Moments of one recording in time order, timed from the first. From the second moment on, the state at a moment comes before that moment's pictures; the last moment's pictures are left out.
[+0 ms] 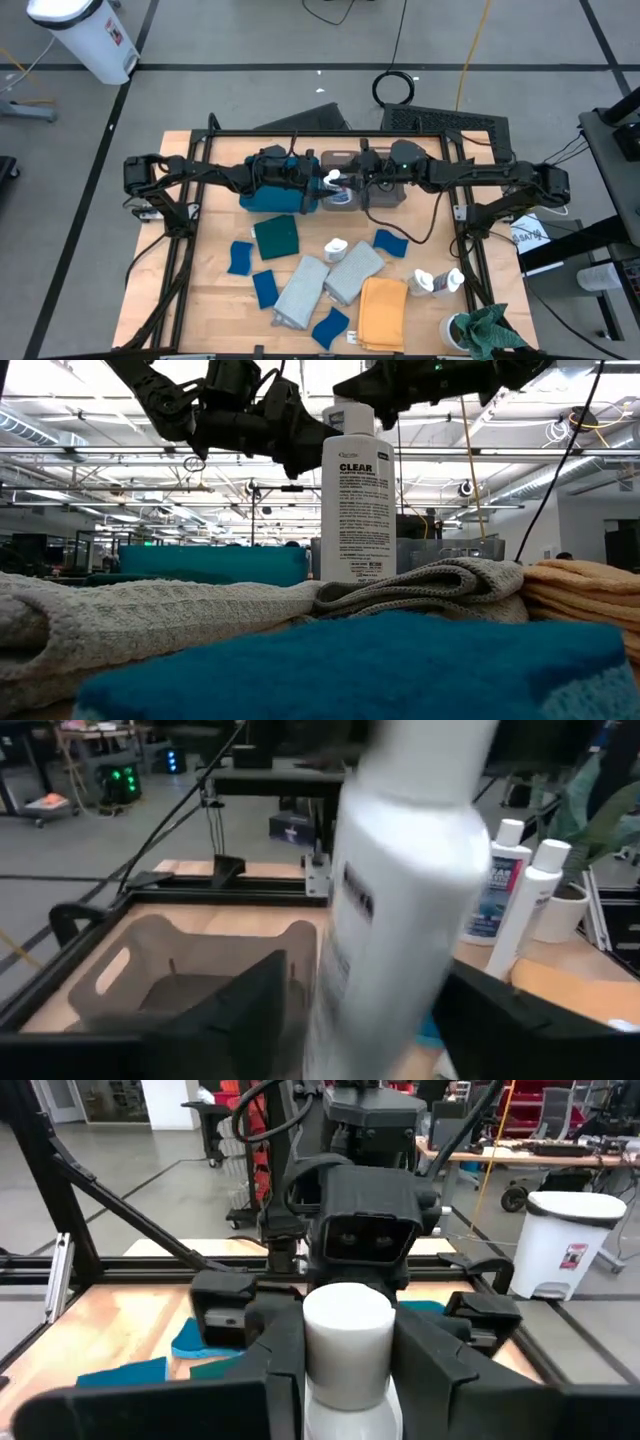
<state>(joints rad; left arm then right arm) 0.29 1.62 0.85 0.66 0.37 0.01 -0.22 1.31 0.90 0.33 -0.21 -0.04</state>
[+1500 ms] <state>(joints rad) 0.32 1.54 0.85 0.59 0.35 0.00 -0.42 1.28 0.33 0.97 0.42 0.04</state>
